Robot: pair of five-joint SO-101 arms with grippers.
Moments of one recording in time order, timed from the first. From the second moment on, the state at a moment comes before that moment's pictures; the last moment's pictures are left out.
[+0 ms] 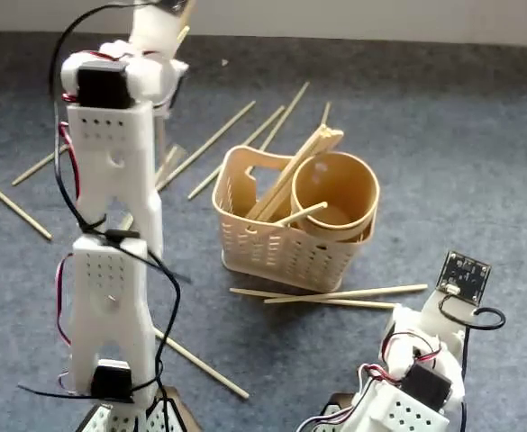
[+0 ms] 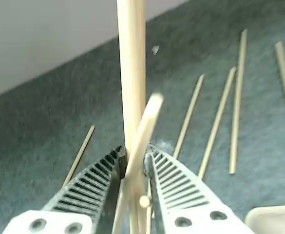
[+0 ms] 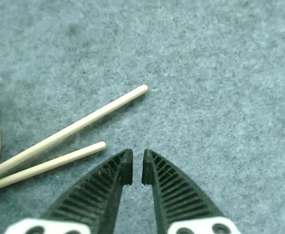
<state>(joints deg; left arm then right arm) 2.9 39.2 -91.6 101.8 -11.6 27.6 -102.5 95.3 69.1 6.1</state>
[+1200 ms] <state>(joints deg) 28.3 22.2 -90.8 100.6 -2.1 27.6 -102.5 95.3 69.1 6.1</state>
